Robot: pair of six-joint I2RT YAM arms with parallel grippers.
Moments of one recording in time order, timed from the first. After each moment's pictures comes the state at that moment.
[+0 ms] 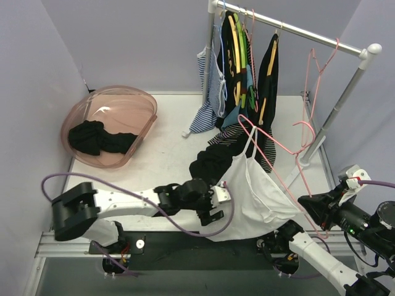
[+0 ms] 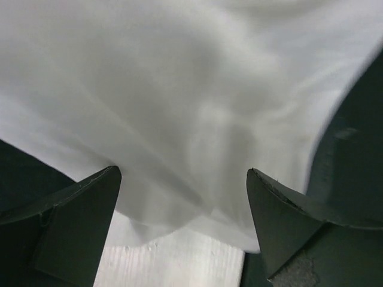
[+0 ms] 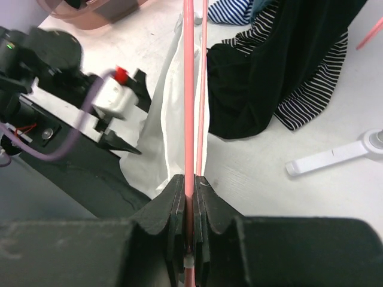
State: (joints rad) left arm -1.20 1.33 0.70 0.06 0.19 0.08; right arm 0.59 0.51 1.56 -1.42 -0.03 0.12
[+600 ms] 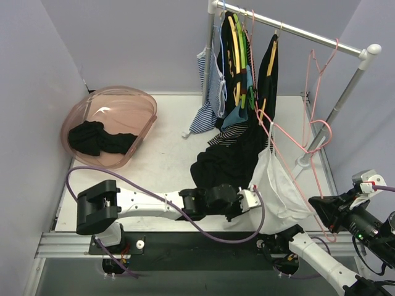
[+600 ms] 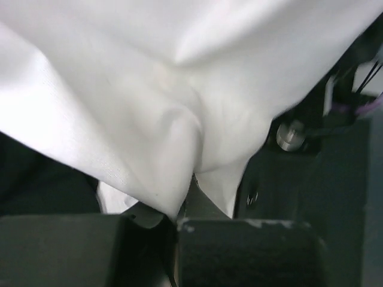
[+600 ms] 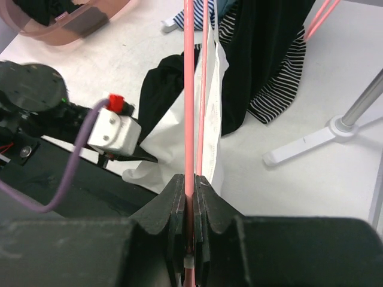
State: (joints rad) left arm -1.39 1.64 1.00 0.11 -0.04 0.03; right arm 0.55 0.51 1.64 -1.48 0.06 0.13
